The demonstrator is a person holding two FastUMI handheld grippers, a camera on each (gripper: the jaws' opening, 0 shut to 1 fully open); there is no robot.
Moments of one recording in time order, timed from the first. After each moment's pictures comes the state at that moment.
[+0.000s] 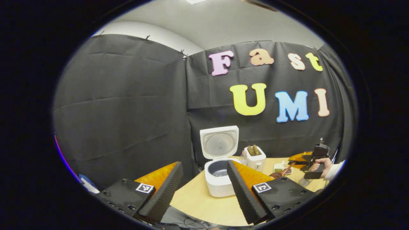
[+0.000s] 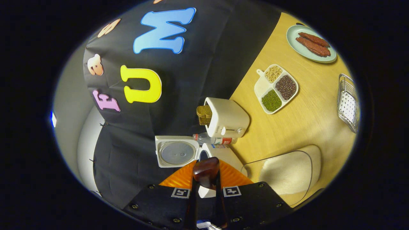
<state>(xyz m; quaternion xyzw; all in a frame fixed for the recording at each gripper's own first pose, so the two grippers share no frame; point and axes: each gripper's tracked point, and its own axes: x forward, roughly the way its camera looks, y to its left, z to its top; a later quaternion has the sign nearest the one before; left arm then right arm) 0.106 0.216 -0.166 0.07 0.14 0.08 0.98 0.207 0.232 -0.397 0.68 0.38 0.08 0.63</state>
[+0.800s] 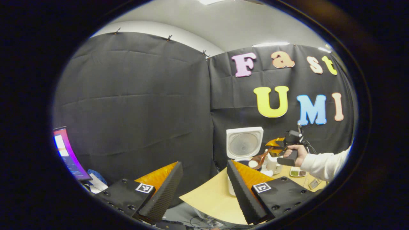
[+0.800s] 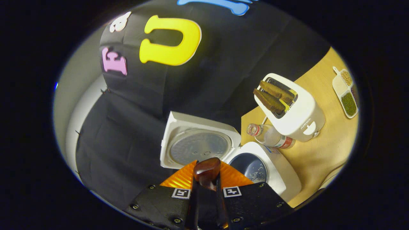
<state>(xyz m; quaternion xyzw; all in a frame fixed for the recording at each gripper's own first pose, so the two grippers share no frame) 0.062 0.292 -0.147 0.07 0.13 0.18 0.97 0.359 0.463 -0.380 0.54 0.41 0.18 0.72</state>
